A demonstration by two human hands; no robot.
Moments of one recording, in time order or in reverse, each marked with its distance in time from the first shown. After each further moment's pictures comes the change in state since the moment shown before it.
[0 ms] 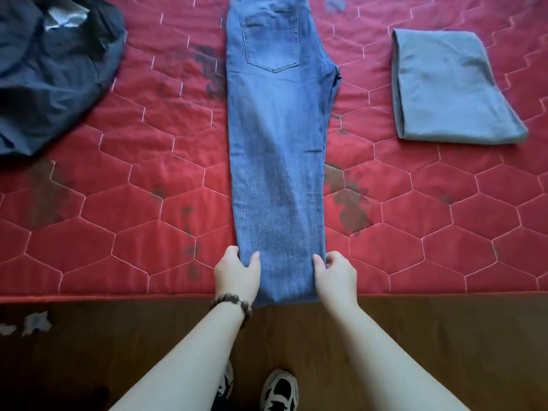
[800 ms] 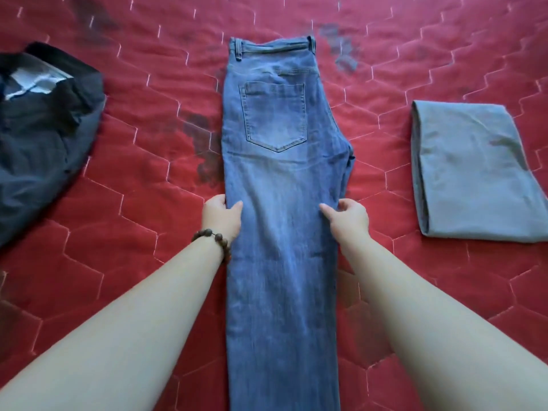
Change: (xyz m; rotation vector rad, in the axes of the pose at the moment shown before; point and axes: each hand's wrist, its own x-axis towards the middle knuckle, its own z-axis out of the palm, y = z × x) left_hand 0.263 0.169 -0.013 -0.265 -0.027 0.106; right_hand 0.251 -0.195 -0.024 0.168 0.075 -0.073
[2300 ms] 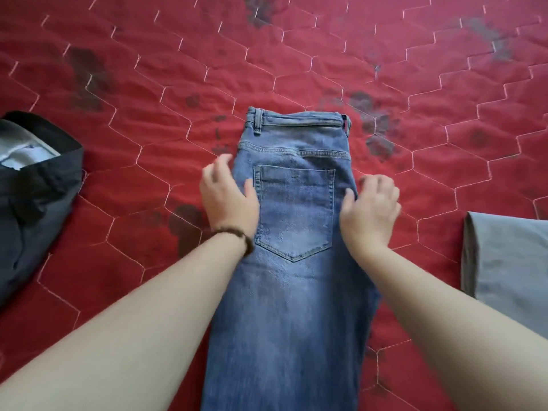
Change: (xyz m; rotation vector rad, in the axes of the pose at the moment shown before) left_hand 0.192 0.118 0.050 0.235 0.437 0.347; right_hand 0.190 -0.141 0.034 -0.492 0.307 -0.513
